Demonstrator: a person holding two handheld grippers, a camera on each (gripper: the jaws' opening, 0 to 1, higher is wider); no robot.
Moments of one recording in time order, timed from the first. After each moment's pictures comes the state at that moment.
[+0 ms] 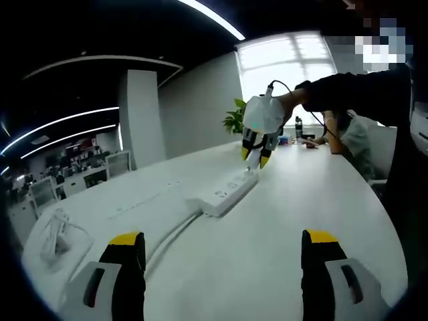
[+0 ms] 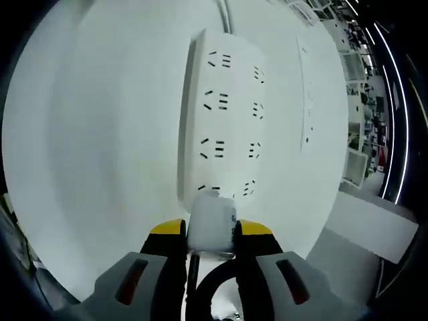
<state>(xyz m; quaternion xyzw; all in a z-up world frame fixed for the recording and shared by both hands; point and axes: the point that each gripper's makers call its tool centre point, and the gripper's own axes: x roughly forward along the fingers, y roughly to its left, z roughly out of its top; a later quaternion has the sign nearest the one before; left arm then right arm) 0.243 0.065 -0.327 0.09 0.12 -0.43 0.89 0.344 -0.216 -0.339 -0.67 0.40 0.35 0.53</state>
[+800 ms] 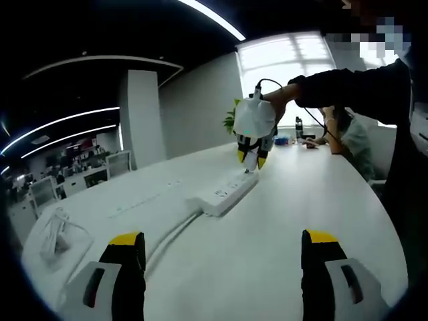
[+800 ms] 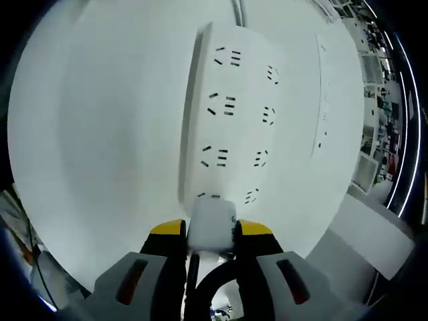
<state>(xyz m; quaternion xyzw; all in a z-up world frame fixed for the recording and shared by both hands) 0.242 0.065 -0.328 0.09 0.12 -0.43 0.89 0.343 -0.205 -0.344 -0.68 0.44 0.35 0.47</state>
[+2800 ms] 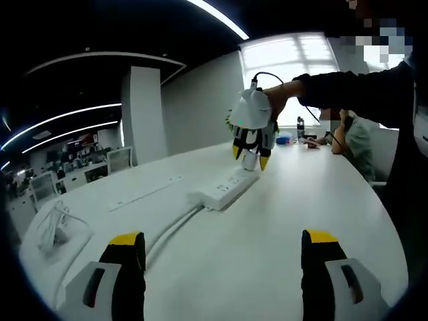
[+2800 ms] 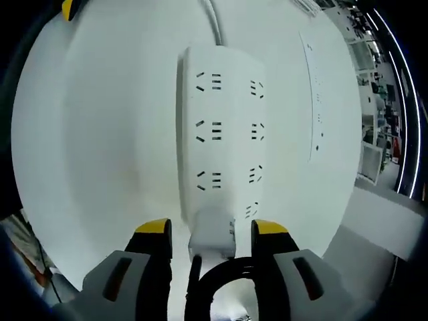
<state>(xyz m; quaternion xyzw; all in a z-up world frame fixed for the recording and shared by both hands) 0.241 0.070 -0.335 0.08 0.13 -0.42 0.89 0.342 -0.180 -0.340 -0.63 0.43 0.37 0.53</state>
